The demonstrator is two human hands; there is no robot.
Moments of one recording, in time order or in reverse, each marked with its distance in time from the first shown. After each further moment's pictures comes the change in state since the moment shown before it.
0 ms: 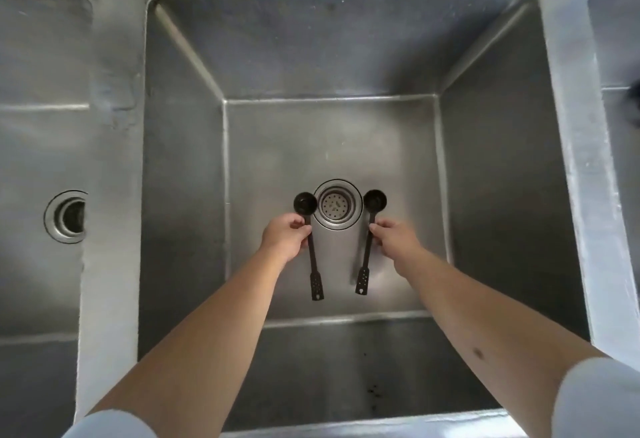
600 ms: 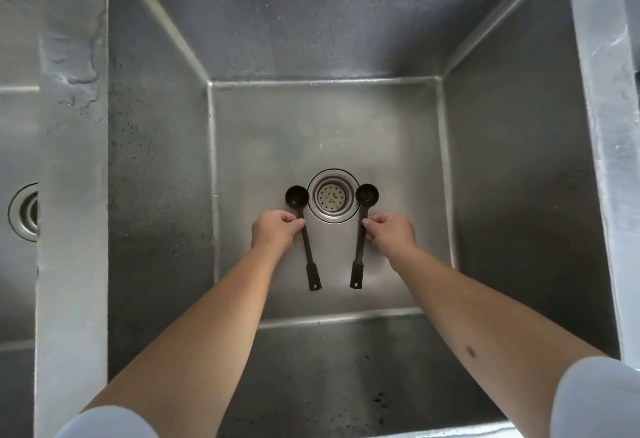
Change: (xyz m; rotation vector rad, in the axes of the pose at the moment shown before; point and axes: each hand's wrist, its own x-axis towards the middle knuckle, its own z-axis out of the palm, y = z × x) left_hand 0.047 -0.032 0.010 0.143 0.076 -0.018; right_hand 0.026 0.017 0.014 -0.204 0.134 -0.047
